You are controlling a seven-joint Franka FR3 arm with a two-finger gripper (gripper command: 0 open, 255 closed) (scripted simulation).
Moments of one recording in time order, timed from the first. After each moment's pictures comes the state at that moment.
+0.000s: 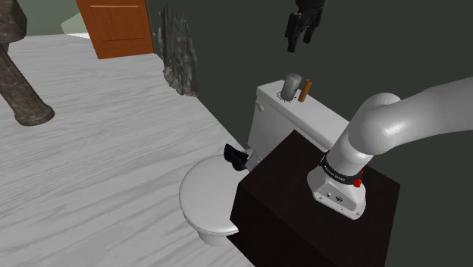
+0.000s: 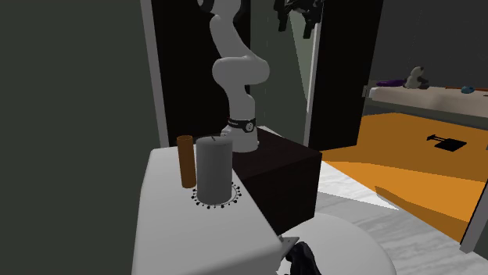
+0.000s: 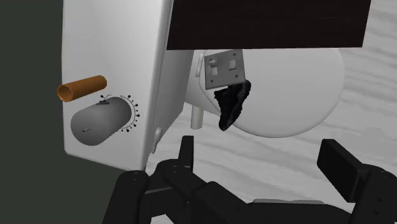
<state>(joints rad) 0.01 -0.76 0.03 -2.32 -0.11 1.51 0.07</state>
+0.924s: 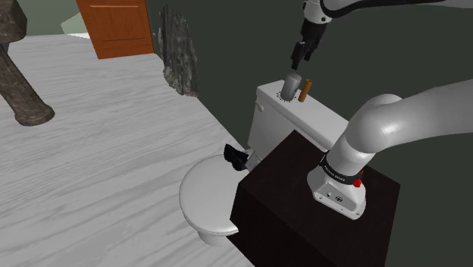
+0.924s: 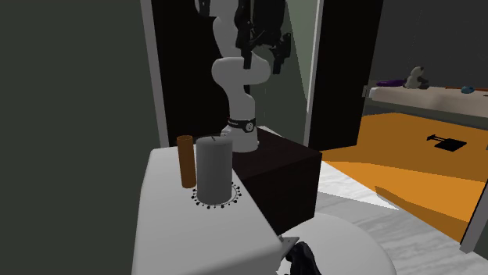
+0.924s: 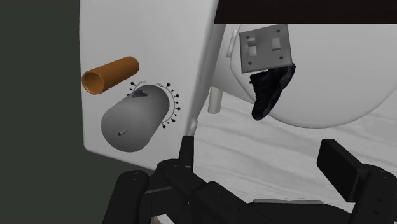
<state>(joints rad) -0.08 -0.77 -0.21 -2.58 -0.29 1.90 -0.13</state>
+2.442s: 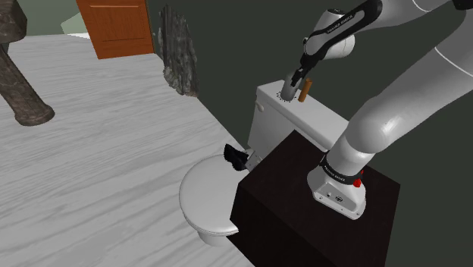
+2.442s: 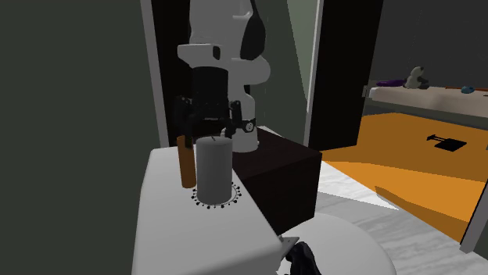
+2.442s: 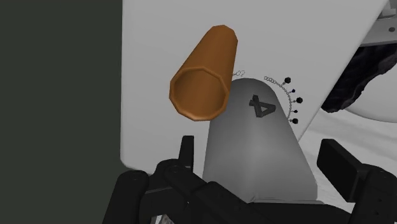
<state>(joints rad) -0.06 -0.25 -0.69 -2.61 -0.31 2.64 -0.51</state>
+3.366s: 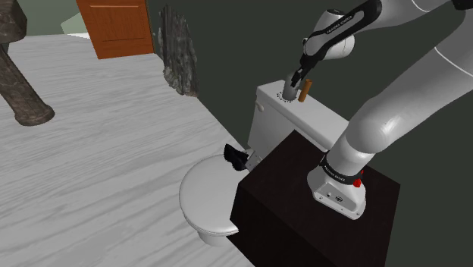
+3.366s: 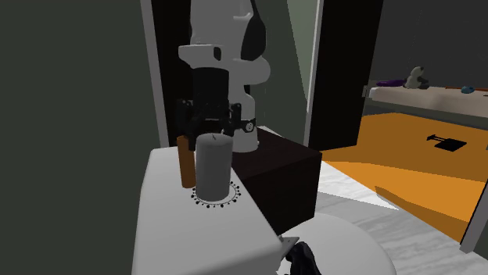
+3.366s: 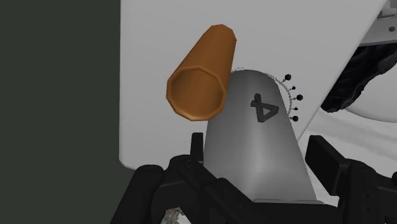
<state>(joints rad) -0.06 -0.25 -0.68 -2.61 -0.31 2.64 -0.50</state>
